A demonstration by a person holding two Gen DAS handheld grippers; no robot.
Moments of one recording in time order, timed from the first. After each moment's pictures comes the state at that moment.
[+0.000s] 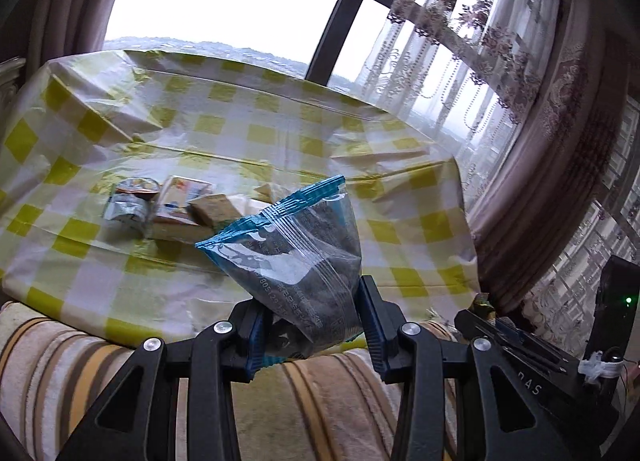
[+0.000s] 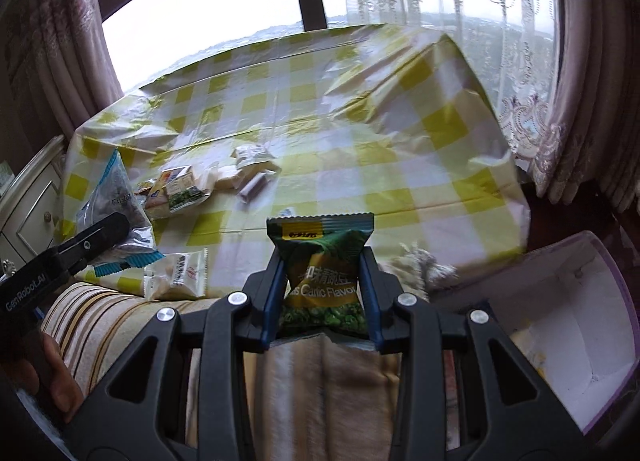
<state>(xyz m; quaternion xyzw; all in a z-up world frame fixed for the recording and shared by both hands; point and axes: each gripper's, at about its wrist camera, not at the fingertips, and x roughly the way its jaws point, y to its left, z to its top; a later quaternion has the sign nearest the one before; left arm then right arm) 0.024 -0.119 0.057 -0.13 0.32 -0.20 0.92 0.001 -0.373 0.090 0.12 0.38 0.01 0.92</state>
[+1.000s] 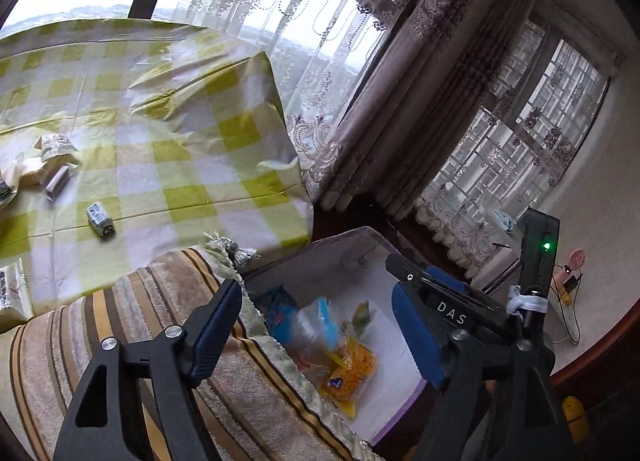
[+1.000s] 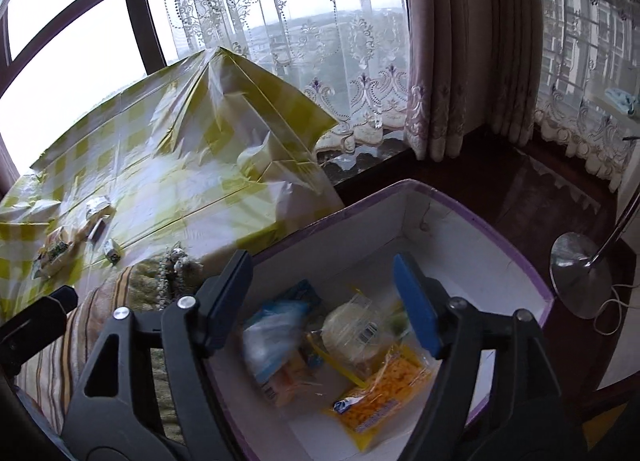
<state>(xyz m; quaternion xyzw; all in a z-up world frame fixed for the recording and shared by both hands) -0.019 -0.276 0.054 -0.08 0.39 -0.43 0.81 -0.073 -0.533 0.069 0.18 0.37 -0.20 0.89</state>
